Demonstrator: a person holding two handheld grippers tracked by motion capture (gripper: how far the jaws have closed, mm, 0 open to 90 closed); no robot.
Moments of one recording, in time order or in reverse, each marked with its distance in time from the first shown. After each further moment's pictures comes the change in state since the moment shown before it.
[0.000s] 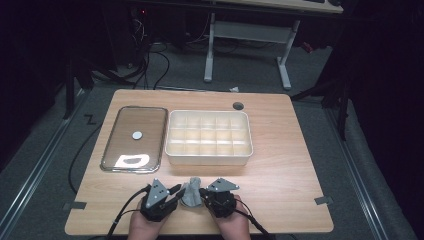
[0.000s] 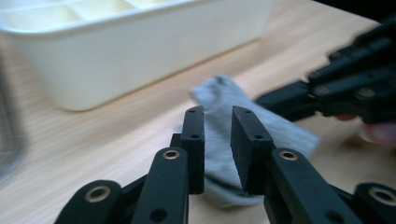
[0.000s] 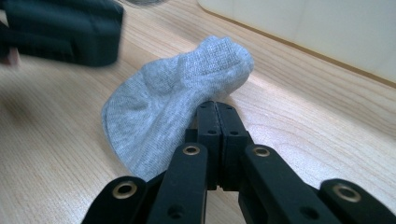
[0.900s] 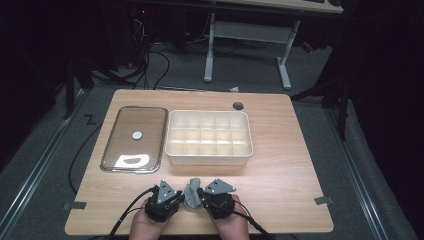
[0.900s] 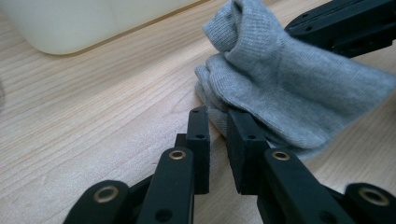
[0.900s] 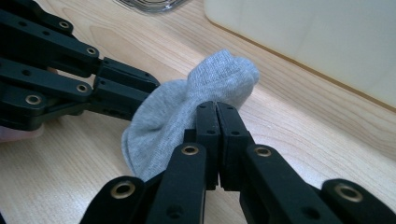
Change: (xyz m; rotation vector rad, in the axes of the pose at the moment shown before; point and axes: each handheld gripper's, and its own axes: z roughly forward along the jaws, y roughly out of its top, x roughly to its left) left arm -0.012 -0.010 0.023 0.177 -0.001 0.036; right arm 0.012 0.008 -0.007 -0.008 -0.030 -0.058
